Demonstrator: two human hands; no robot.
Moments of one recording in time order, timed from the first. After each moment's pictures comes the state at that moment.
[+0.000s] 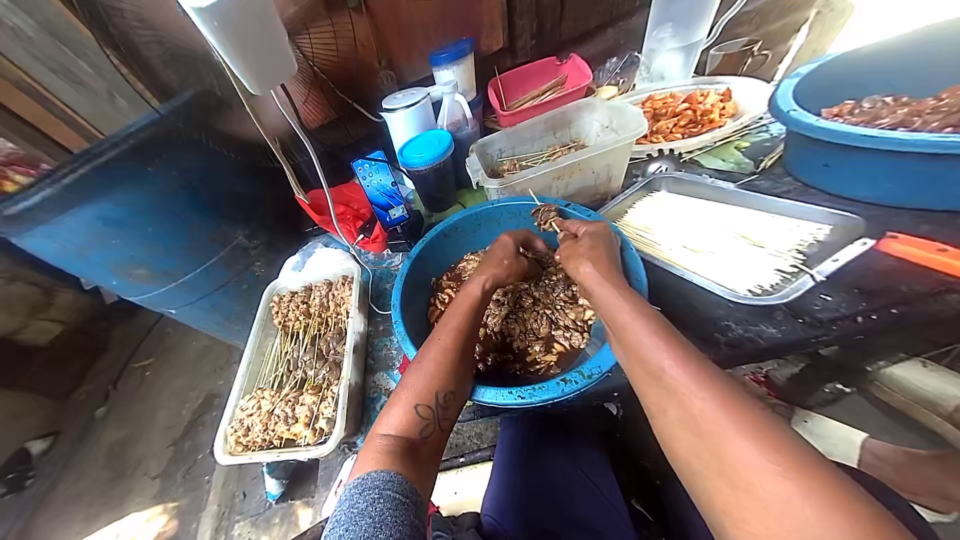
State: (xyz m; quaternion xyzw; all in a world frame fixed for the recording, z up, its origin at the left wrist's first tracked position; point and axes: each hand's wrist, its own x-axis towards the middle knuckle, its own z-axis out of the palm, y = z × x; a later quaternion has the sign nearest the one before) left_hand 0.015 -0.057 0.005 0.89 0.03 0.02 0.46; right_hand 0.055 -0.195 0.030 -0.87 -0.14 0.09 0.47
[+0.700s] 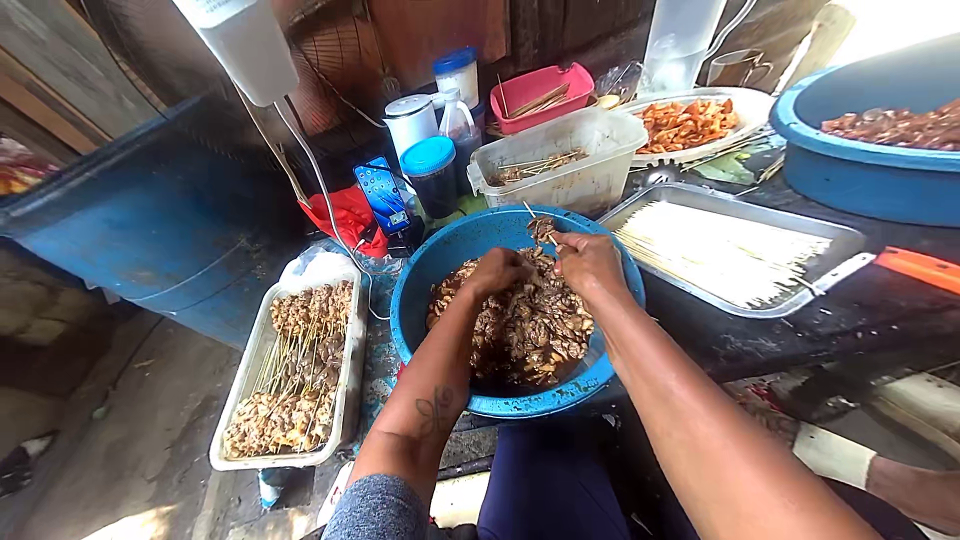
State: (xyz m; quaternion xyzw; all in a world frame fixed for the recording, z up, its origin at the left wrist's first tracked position) left_hand 0.023 -0.040 -0.011 0.89 0.09 -0.03 0.45; right_hand 0.061 -0.200 0.020 -0.85 -0.15 0.10 0.49
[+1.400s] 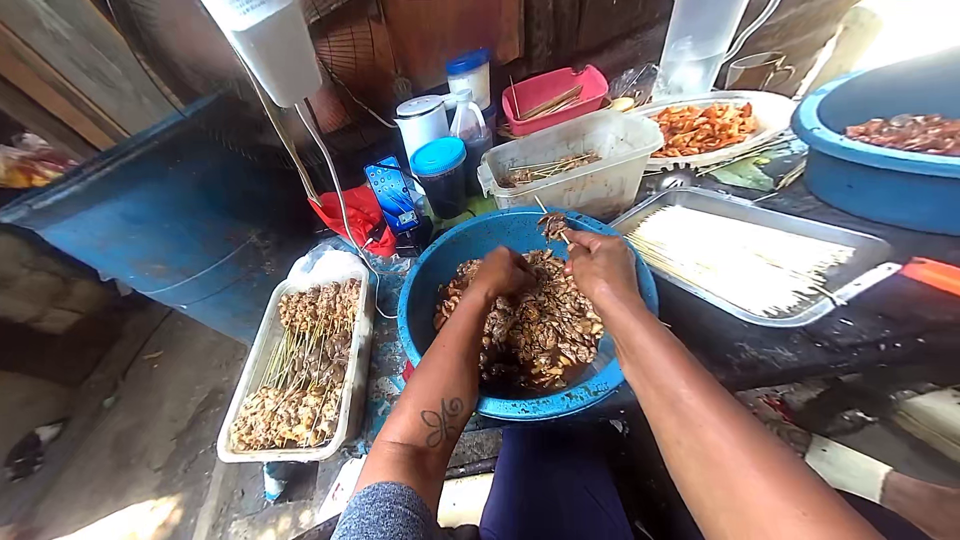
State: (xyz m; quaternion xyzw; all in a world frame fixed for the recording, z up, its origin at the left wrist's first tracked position) left_hand 0.016 -0.041 0.001 0.92 0.15 -0.01 0.35; right_hand 0.055 -0.200 0.027 -0.86 -0.17 0.07 0.48
